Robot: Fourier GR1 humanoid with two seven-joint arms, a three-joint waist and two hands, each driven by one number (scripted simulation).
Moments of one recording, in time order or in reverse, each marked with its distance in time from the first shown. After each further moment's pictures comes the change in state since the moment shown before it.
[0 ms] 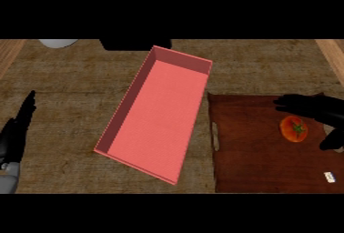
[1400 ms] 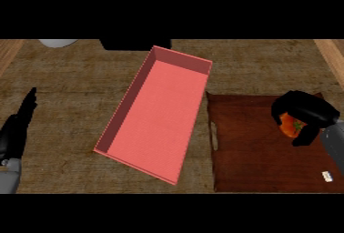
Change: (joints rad) left arm -0.023 -0.062 0.084 -0.010 -0.084 -0.079 0.025; right arm 0.020 0.170 -0.137 -0.074 0.163 -0.114 0.154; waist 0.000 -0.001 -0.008
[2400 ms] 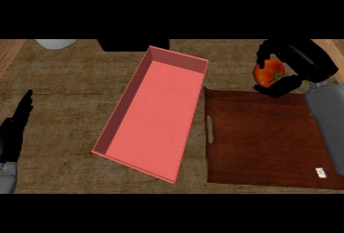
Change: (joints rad) left arm 0.024 -0.012 0.035 -0.020 -0.024 -0.017 0.000; right arm -0.216 0.134 -0.191 -0.229 -0.136 0.116 0.343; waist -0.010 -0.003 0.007
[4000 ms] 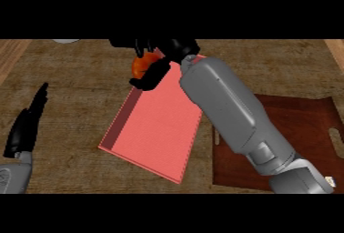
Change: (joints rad) left arm -0.079 -0.064 0.000 0.046 -0.061 -0.030 -0.013; right arm -0.476 0.445 0.241 0.291 -0.327 -0.039 0.574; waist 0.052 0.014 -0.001
